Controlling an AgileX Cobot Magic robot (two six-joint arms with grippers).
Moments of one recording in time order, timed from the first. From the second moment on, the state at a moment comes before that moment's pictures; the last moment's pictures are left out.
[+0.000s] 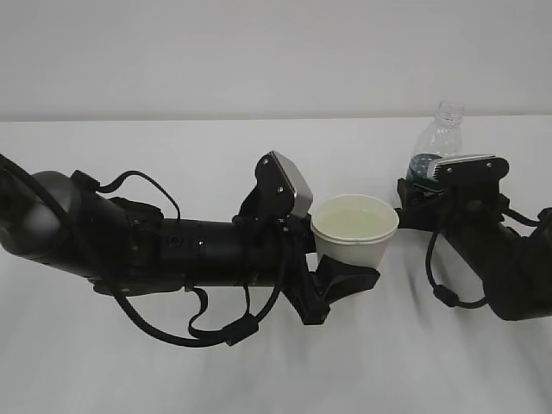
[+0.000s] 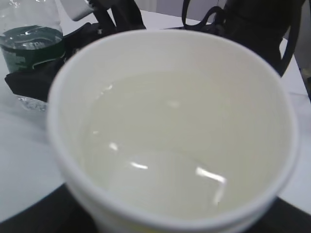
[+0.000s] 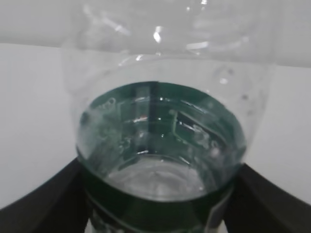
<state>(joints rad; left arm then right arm) -0.68 2.09 -0.99 0.86 -0.85 -0.52 0.15 2.28 -0.84 0.03 -1.14 -0.10</state>
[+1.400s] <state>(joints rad) -0.68 2.09 -0.99 0.70 -0.83 -0.49 0.15 1.72 -0.36 0.01 -1.14 -0.10</state>
